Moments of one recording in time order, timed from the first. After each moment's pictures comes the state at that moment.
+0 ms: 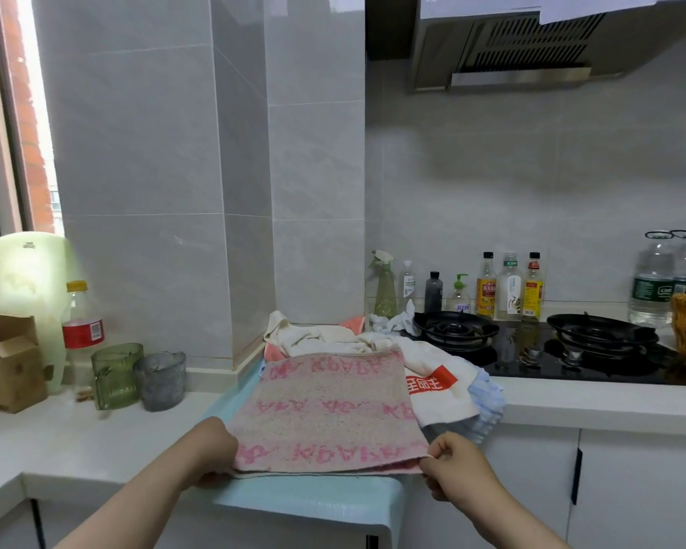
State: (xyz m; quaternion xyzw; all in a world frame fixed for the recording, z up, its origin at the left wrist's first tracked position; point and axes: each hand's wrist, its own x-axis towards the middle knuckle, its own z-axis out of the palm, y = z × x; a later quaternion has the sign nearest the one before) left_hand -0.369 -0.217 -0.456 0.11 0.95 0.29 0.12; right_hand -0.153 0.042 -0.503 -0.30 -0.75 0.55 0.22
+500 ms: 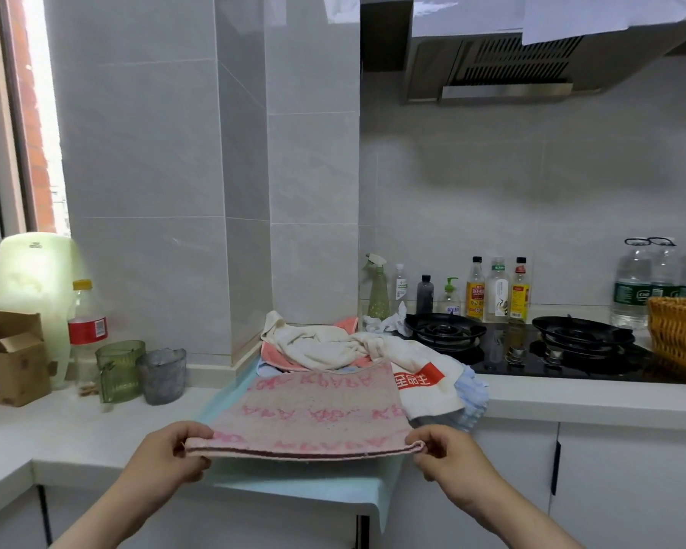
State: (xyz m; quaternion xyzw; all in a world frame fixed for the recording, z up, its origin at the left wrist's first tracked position) left_hand -0.325 -0.288 -0.472 0.20 0.81 0.55 0.02; right_hand -0.120 0.027 -0.488 -0.20 -0.80 0.52 0.24
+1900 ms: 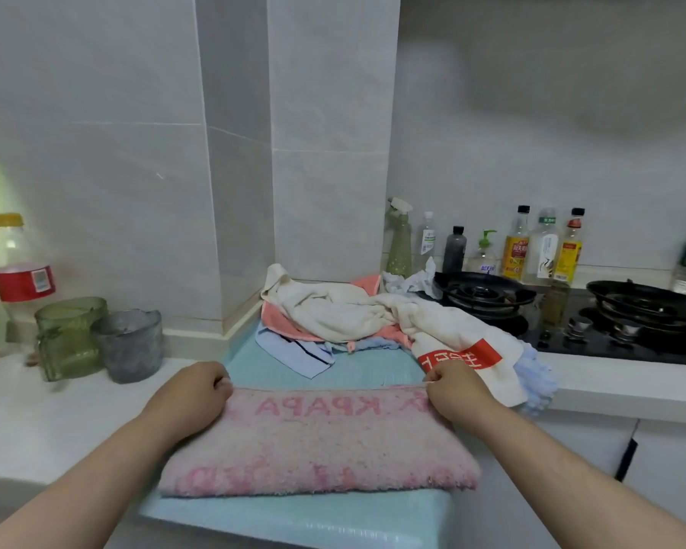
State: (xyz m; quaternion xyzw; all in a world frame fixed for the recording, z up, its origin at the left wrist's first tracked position) left_hand -0.477 -0.205 -0.491 0.27 0.93 0.24 -0.06; right_hand -0.285 0.106 -0.490 -0.35 -0.88 0.28 0.14
